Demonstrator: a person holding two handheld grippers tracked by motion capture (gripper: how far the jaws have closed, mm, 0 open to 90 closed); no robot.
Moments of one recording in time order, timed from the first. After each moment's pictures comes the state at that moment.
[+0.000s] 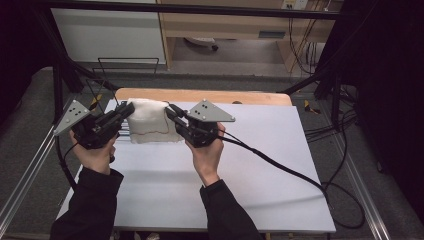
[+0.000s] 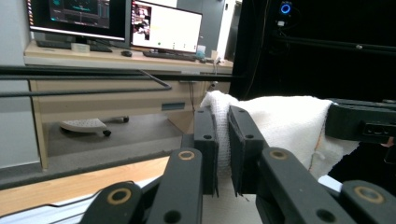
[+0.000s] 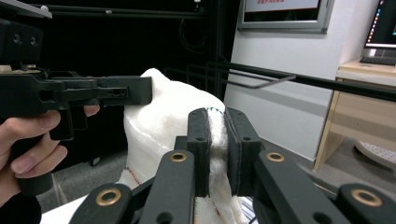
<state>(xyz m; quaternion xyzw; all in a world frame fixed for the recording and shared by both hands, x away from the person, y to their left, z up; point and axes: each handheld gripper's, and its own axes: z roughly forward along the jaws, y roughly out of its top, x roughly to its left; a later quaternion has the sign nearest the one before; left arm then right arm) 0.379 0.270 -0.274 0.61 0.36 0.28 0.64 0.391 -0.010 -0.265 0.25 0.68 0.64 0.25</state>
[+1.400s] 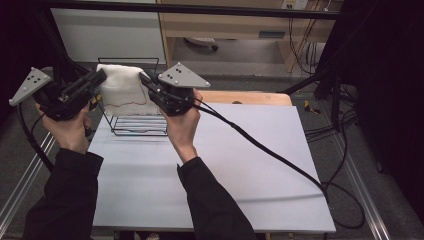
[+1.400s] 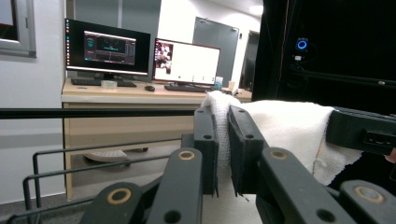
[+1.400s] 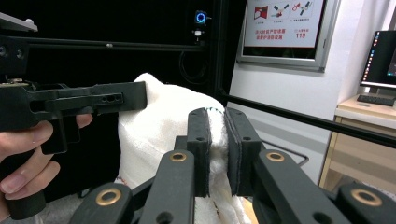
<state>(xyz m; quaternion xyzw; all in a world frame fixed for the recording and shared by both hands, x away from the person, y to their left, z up) 0.401 0.311 -0.211 0.57 0.36 0.33 0.66 0.422 0.041 -0.203 0.23 0.66 0.67 0.27</state>
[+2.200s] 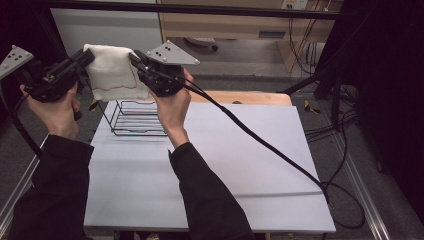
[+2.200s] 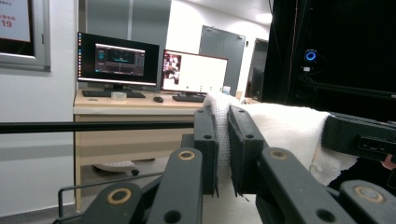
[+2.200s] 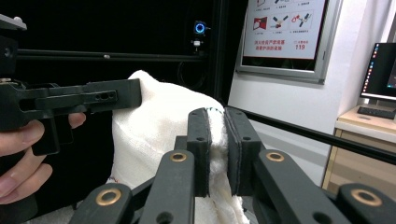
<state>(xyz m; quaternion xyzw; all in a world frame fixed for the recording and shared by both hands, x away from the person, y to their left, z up) 0.416 0.326 -0.176 0.55 0.37 0.34 0.66 0.444 0.060 -0.172 0.23 0.65 0.67 0.28</state>
